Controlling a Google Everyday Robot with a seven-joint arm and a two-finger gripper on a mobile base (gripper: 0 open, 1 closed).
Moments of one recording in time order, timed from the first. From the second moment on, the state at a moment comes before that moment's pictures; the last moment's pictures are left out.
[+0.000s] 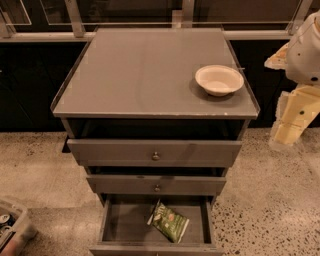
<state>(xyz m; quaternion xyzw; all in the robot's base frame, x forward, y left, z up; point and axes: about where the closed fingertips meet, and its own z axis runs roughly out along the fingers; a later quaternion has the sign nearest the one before) 0.438 -0.217 0.976 -0.60 0.78 -0.03 0.16</state>
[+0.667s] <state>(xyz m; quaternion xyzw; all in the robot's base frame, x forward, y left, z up) 0.438 -0.216 0.974 -0.60 0.78 -0.04 0.17</state>
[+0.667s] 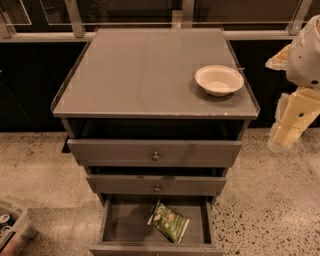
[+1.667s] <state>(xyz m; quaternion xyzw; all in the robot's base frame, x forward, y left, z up) 0.423 -0.230 0.842 -0.41 0.88 0.03 0.23</state>
